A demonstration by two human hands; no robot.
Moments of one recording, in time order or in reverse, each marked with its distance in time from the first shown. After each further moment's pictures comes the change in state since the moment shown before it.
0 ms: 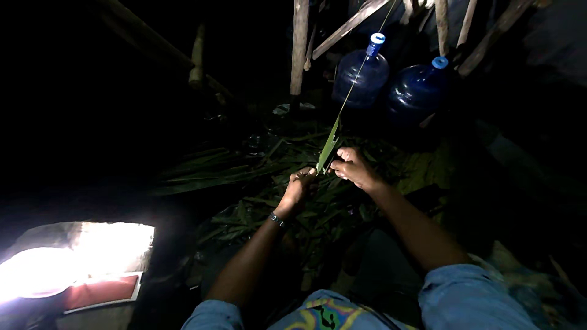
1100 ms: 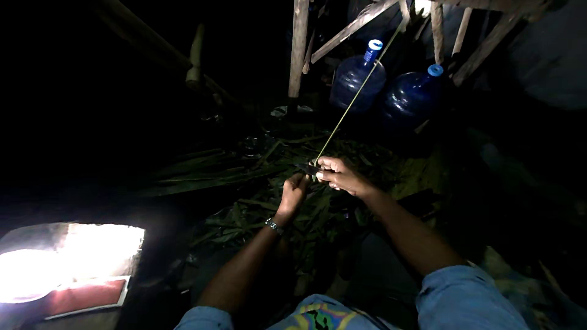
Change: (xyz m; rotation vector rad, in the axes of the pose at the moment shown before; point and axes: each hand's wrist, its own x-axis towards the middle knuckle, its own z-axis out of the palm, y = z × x) left_hand 0.006 -0.018 -0.003 0.328 0.197 0.194; right_hand 0.006 0.009 0.001 -0.034 -0.268 0.093
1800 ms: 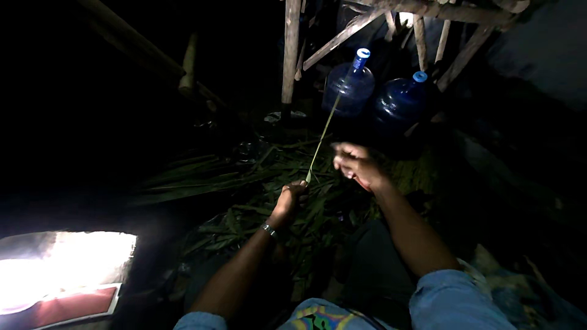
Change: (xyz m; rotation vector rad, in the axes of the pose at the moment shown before) left_hand -0.005 0.004 0.002 -0.388 -0.170 -0.297; right_hand -0.020 0.005 -0.049 0.109 0.235 -0.162
